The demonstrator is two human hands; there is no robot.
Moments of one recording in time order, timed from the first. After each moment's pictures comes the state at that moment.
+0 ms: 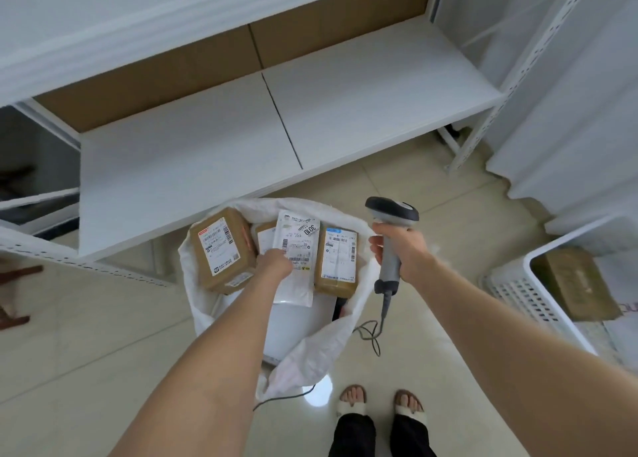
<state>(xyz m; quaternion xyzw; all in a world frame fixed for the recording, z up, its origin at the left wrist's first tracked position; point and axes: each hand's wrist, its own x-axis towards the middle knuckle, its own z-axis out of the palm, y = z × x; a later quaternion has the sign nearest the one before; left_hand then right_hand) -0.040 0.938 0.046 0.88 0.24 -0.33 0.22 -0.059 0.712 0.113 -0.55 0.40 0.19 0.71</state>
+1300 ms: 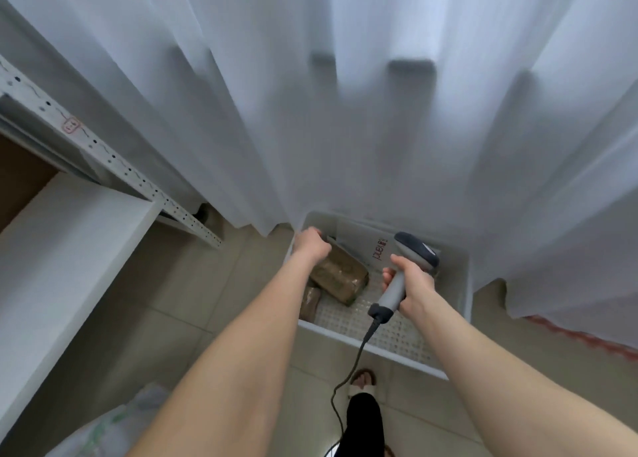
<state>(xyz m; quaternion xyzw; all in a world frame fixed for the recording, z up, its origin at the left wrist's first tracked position) -0.121 0.125 0.105 0.90 -0.22 -0.35 0.14 -0.302 0.073 0.099 -0.16 0.63 -0.17 0.74</state>
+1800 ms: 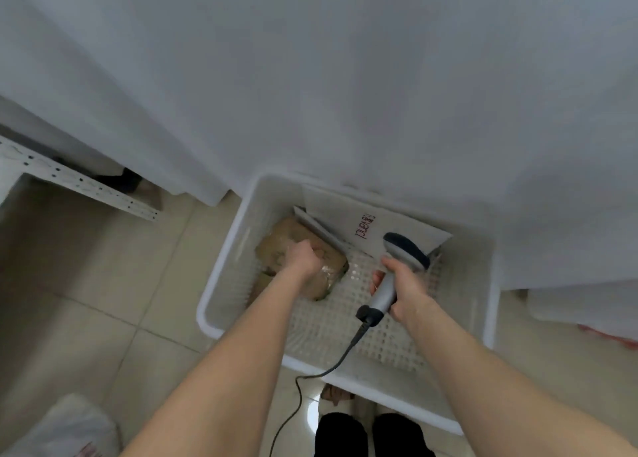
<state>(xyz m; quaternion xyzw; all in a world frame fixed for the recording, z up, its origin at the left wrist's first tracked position) -0.111 0.034 -0.180 0.87 -0.22 -0.43 0.05 -0.278 -0.032 -0.160 -0.10 0.66 -0.10 0.74</state>
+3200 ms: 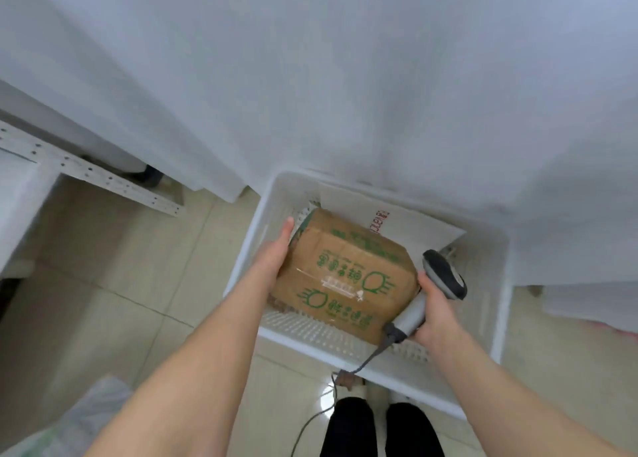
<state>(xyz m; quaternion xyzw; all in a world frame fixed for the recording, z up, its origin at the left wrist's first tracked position) -0.063 0.083 -0.151 0.82 0.10 -0.47 0.31 -0.311 -0.009 -0.156 -0.03 0.67 -0.13 0.73</state>
